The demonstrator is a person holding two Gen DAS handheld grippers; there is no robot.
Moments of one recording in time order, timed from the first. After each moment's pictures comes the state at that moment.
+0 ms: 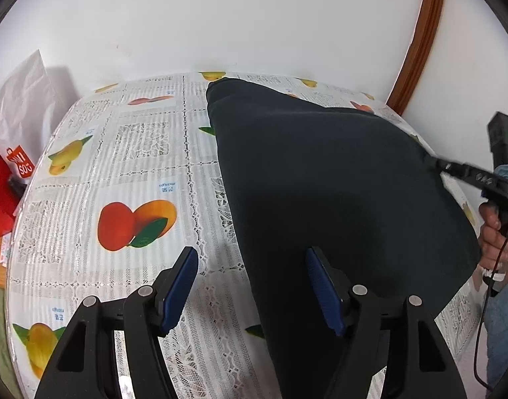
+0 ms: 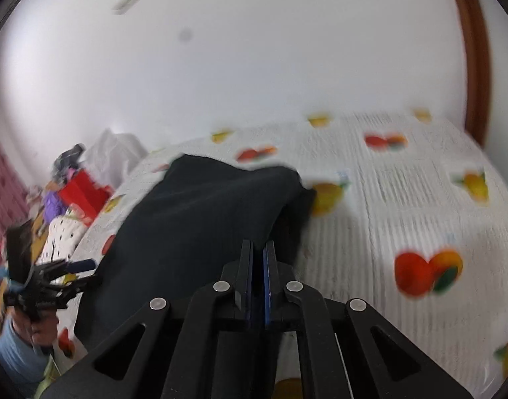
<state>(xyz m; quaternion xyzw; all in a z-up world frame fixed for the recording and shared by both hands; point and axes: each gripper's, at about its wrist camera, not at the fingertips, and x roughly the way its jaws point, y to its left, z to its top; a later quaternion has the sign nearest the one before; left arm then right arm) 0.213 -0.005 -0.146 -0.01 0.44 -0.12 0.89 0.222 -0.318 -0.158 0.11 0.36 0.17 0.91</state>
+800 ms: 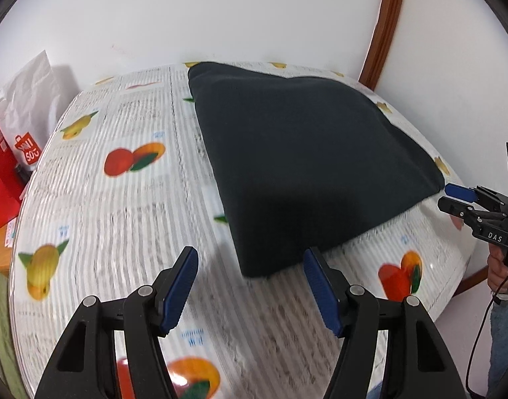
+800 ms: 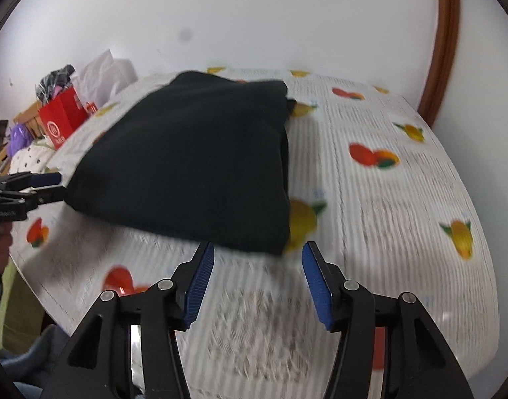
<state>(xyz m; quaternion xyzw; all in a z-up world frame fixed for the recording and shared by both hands) 0.112 -0.007 -0.147 0.02 0.44 -0.14 0.88 0.053 -0.297 -0.184 -0.03 0.39 0.09 0.91</state>
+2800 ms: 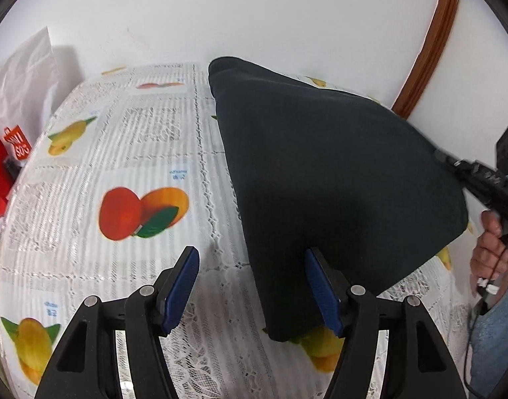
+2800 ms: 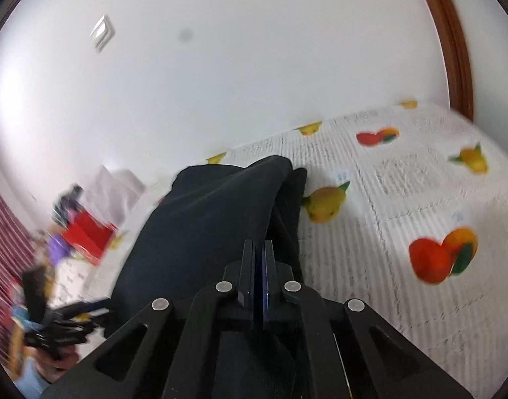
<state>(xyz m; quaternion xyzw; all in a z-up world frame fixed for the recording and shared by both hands) 0.218 0.018 -0.167 -0.05 0.45 -0.12 0.89 0.219 -0.324 -0.163 0.19 0.31 0.16 0.92</state>
